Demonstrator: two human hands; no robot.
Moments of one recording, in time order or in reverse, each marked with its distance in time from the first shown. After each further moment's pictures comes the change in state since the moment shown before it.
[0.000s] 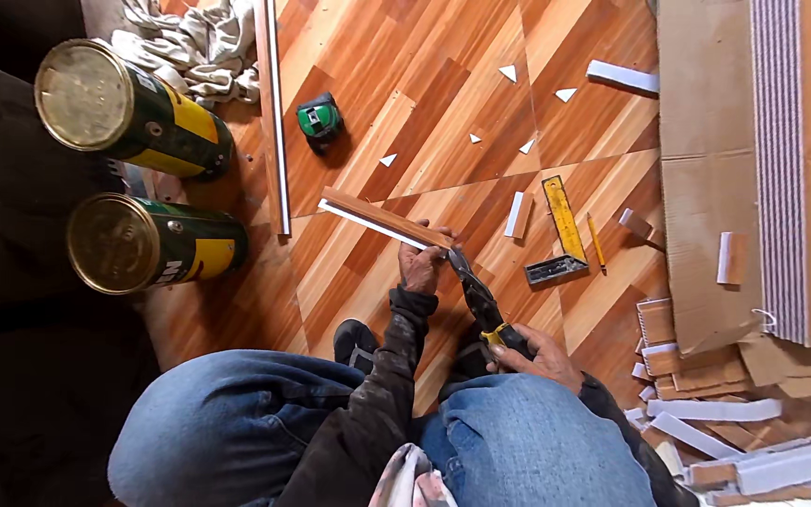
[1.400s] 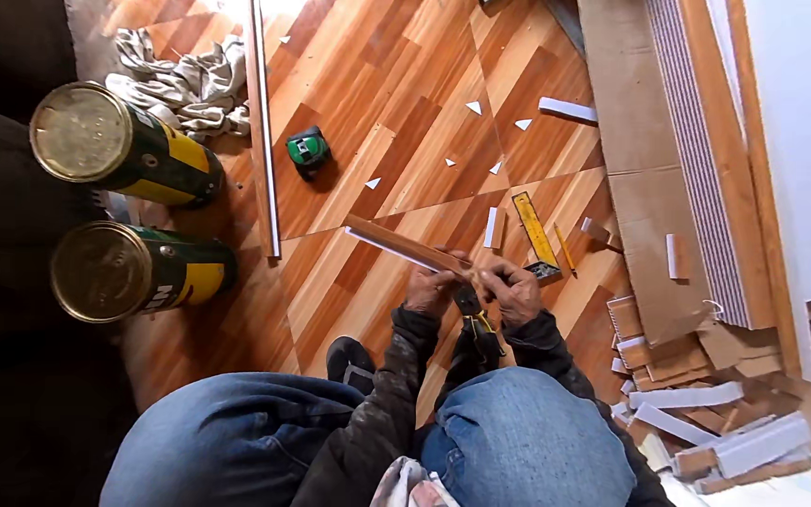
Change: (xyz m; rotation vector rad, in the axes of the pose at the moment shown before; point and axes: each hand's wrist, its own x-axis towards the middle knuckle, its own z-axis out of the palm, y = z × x) left_hand -0.030 0.009 0.014 -0.102 -0.230 -0.186; right_hand 0.077 -0.021 -0.003 0.073 0.479 -0.375
